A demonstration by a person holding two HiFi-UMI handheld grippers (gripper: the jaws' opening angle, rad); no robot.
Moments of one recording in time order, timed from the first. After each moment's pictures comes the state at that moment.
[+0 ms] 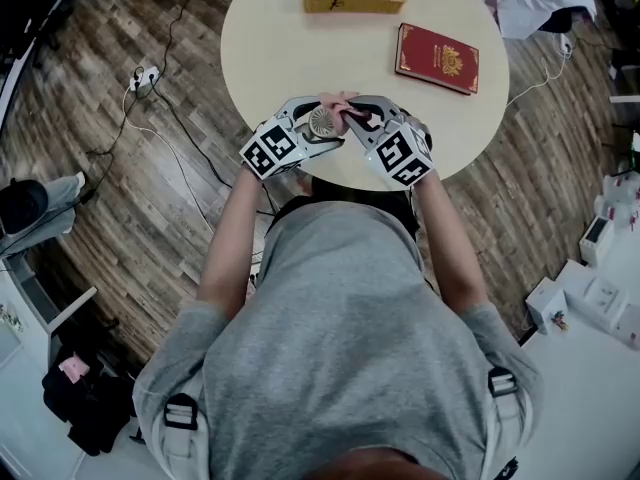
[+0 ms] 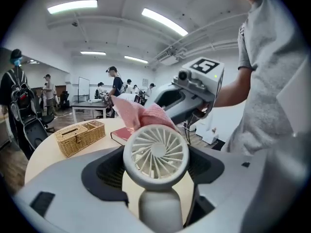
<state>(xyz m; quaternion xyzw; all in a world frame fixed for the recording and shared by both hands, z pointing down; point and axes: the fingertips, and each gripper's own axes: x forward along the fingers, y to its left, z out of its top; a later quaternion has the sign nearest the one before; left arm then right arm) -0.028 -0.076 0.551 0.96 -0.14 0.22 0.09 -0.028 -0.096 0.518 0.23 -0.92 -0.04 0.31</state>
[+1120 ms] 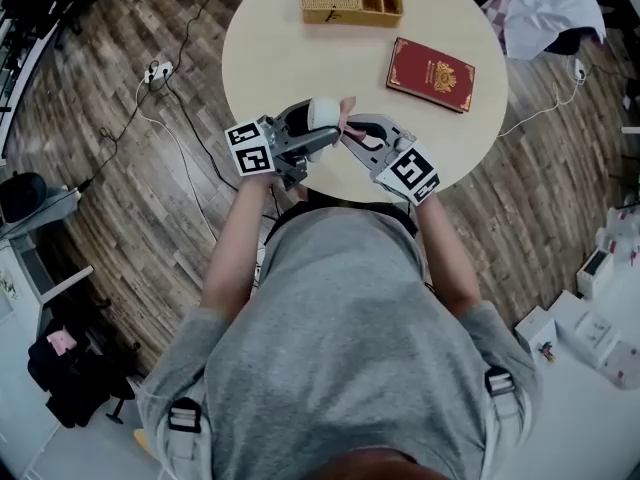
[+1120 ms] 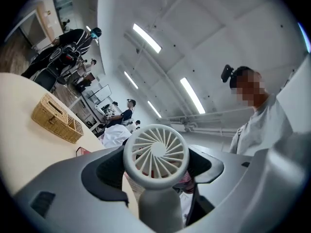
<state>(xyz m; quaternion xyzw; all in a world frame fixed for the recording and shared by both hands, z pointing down) 0.011 -0.100 0.438 0.91 -0.16 -0.17 0.34 0.020 -0.070 0.457 0.15 -0.98 0.03 0.14</state>
